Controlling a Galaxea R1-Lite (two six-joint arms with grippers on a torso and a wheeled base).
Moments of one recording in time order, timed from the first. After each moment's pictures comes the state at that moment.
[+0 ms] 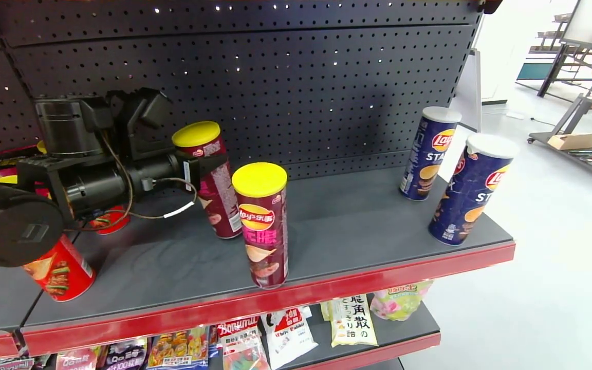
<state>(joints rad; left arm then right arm) -0.27 1.72 -0.93 -0.63 -0.29 0.06 0.09 0.09 0.00 0.00 0.02 0.00</state>
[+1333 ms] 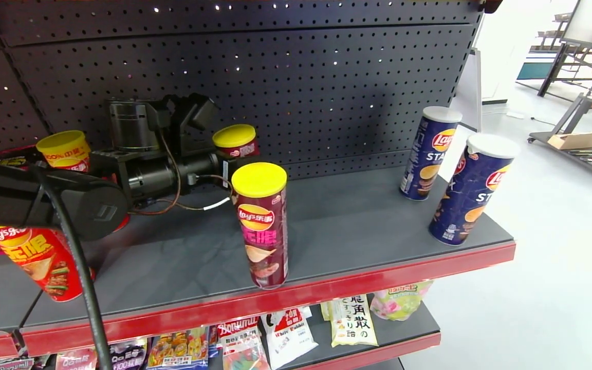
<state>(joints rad) -0.34 1.88 -1.10 -0.61 -0.32 0.09 0.09 0.09 0.00 0.00 0.02 0.00</state>
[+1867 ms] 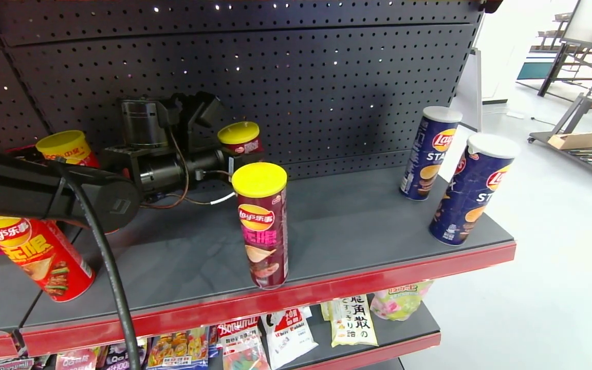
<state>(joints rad) -0.35 1.93 -1.16 -0.61 -0.31 0.09 0.09 0.10 0.00 0.00 0.02 0.00</state>
